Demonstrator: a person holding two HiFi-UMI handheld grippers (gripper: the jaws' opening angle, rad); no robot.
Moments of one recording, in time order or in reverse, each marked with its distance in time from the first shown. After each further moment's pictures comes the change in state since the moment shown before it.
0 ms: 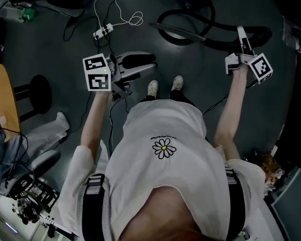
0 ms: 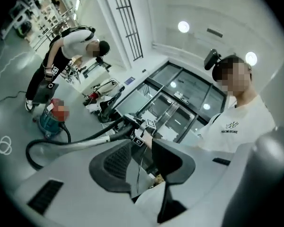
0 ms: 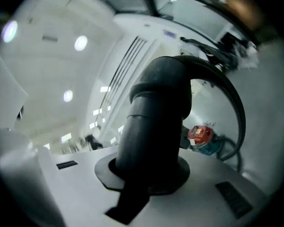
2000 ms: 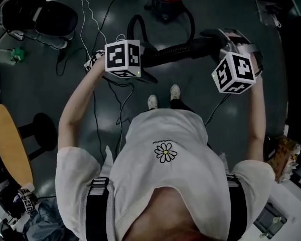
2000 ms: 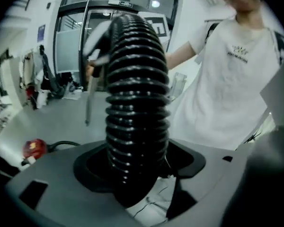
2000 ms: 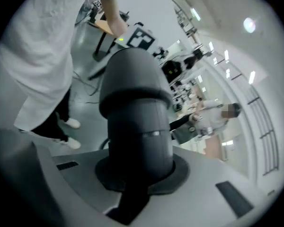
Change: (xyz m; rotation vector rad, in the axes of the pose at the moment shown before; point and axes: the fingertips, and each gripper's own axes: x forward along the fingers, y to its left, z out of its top) left arm 0.033 -0.002 -0.059 0.821 1.069 -0.255; right arm -0.064 0.156 -0.105 -2.054 0.889 0.064
